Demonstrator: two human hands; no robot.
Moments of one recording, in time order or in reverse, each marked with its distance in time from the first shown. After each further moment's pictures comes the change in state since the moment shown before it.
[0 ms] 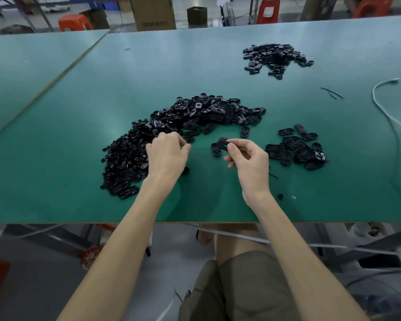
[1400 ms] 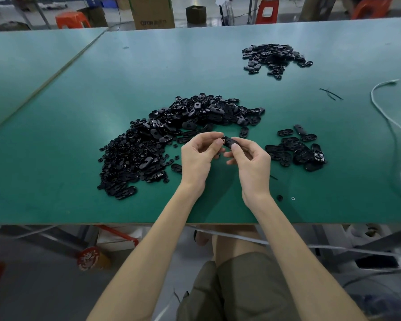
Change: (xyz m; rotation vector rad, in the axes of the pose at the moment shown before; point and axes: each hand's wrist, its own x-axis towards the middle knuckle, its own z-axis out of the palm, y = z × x) left_hand -0.020 0.035 0.058 -1.262 -0.095 -0.020; right_hand 0.003 0.004 -0.001 0.000 0.066 -0.011
